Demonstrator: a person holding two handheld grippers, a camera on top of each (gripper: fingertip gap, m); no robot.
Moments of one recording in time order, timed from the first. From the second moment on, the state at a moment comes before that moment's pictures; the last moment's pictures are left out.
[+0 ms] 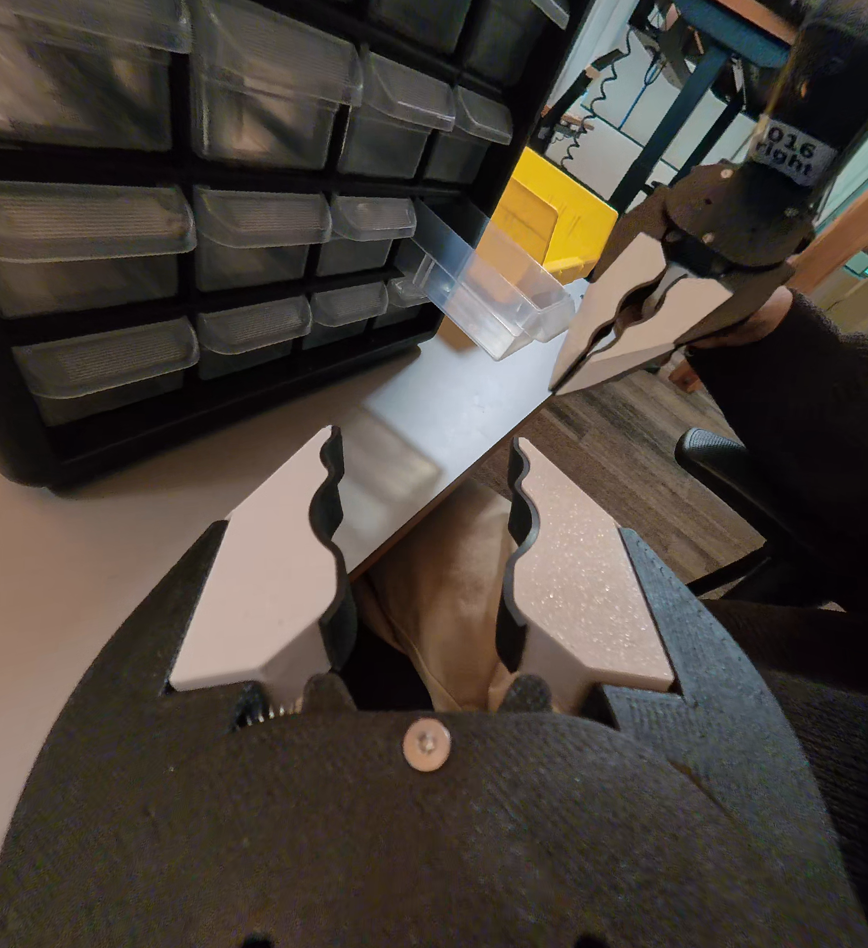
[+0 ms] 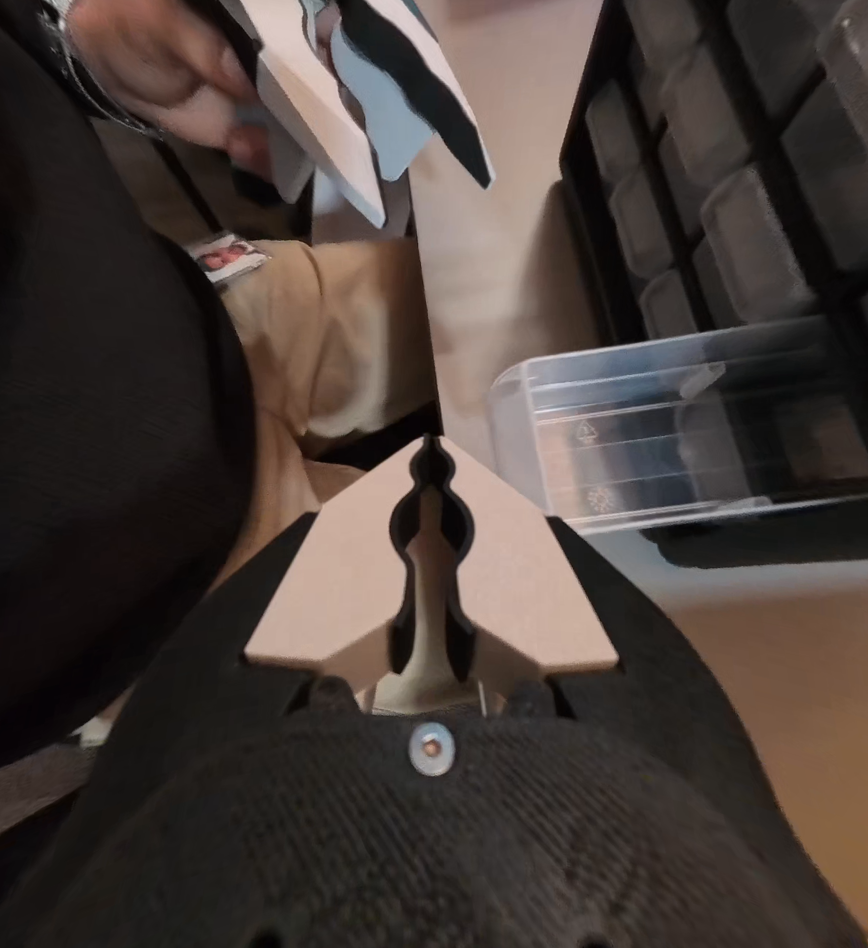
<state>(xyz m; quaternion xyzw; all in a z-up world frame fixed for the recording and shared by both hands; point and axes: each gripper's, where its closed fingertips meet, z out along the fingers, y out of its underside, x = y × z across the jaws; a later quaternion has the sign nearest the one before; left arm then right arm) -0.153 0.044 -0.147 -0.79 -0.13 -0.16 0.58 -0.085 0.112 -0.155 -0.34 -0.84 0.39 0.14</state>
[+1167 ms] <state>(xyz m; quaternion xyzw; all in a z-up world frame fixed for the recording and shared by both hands) -0.154 0.045 -0.153 -0.79 -0.14 -0.17 0.57 -0.135 0.120 -0.137 -0.39 -0.77 0.42 0.28</state>
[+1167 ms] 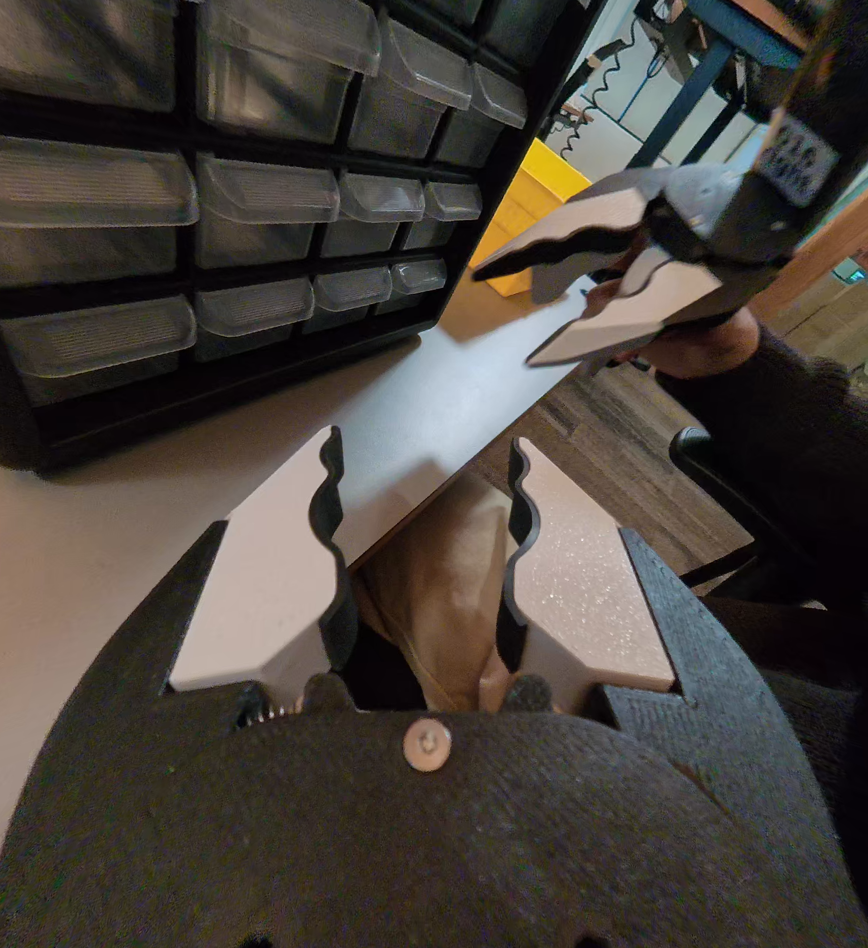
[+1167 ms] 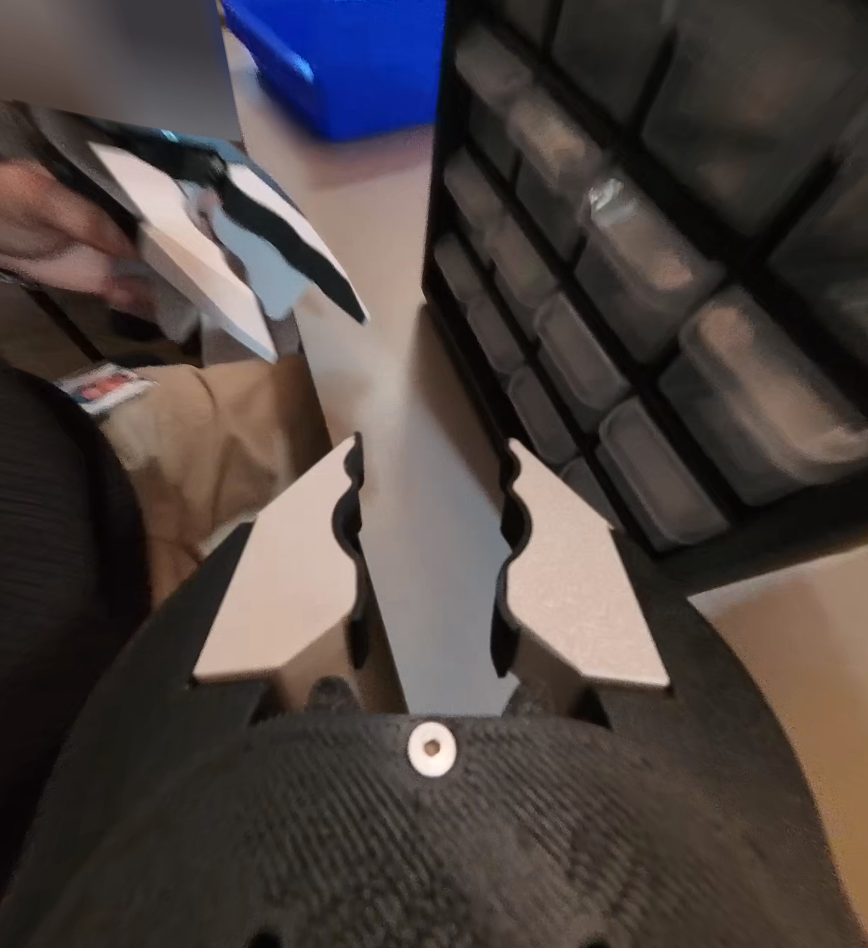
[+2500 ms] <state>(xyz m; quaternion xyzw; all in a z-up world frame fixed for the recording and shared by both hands) -0.137 0.045 -0.150 -0.79 -0.11 -0.20 0.57 0.056 0.518 -0.110 -0.74 -0.21 0.23 0.60</state>
